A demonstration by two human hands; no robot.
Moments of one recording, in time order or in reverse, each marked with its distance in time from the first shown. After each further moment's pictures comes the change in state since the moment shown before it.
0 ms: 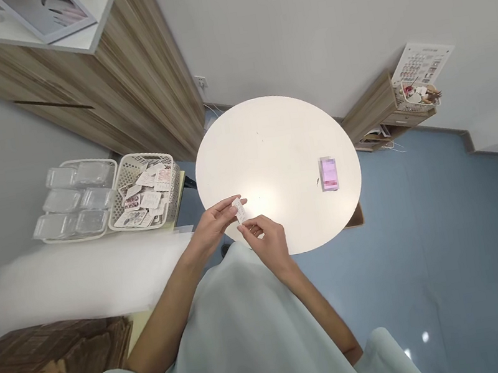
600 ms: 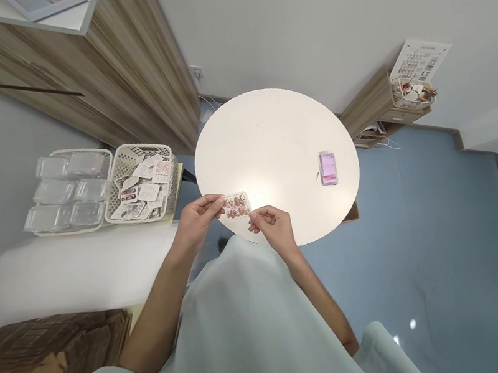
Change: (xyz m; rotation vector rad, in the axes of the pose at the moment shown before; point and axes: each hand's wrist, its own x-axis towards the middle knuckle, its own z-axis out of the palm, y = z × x) left_hand -0.011 0.005 -0.029 0.124 0.218 0.119; right_hand 0.008 0.003 -0.002 0.333 -0.019 0.302
